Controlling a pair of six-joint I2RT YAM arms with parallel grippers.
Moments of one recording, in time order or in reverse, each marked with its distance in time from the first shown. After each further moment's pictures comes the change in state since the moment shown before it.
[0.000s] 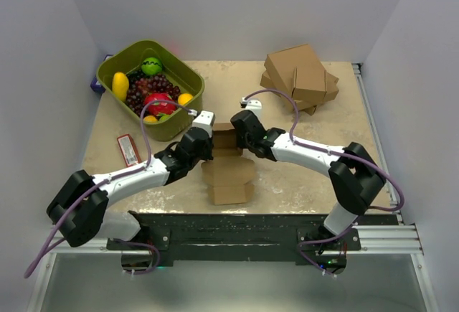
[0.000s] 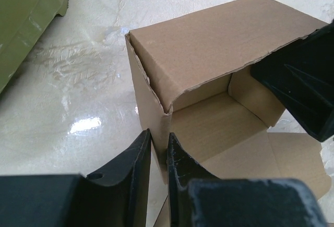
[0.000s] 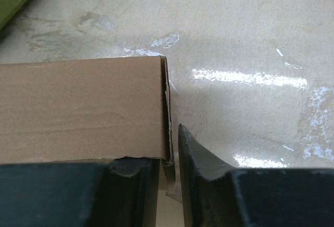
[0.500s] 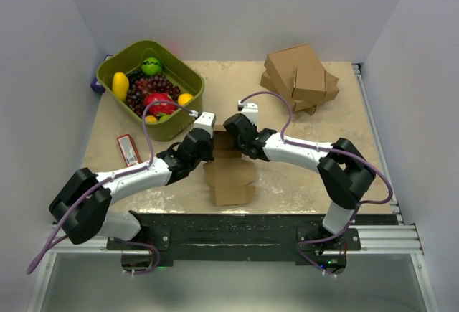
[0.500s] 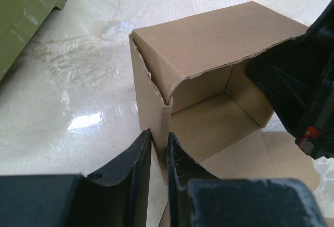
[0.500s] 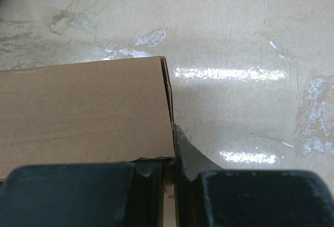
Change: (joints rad) left arm -0.012 0.023 0.002 0.002 -0.018 -0.019; right arm 0.029 0.086 0.039 -0.036 0.109 0.041
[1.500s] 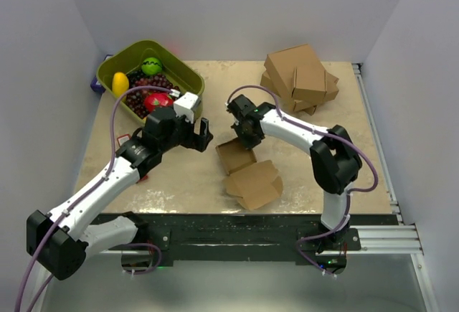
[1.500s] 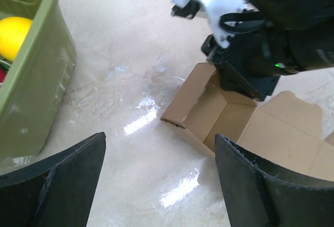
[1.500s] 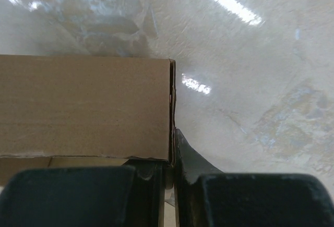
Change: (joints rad) left arm 0.201 -0.290 0.196 -0.344 0.389 0.221; right arm -0.124 0.140 0.319 -0.509 -0.401 -0.455
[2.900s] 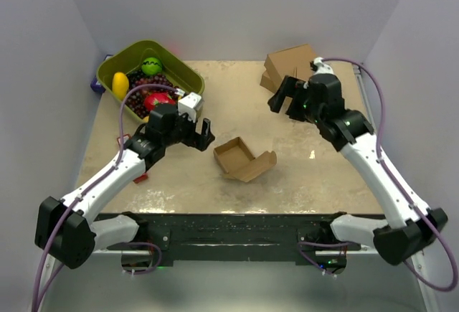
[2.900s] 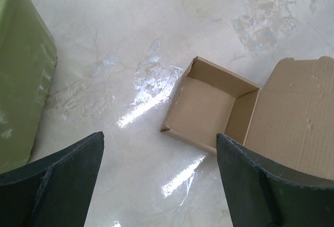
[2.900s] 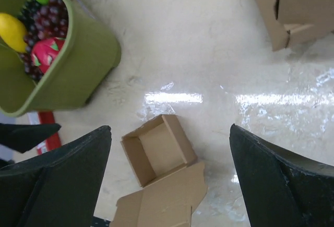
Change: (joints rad) left arm 0.085 0.082 -0.056 0.089 0.165 0.069; right arm -0.255 -0.628 -0.108 0.146 -0.033 0.361
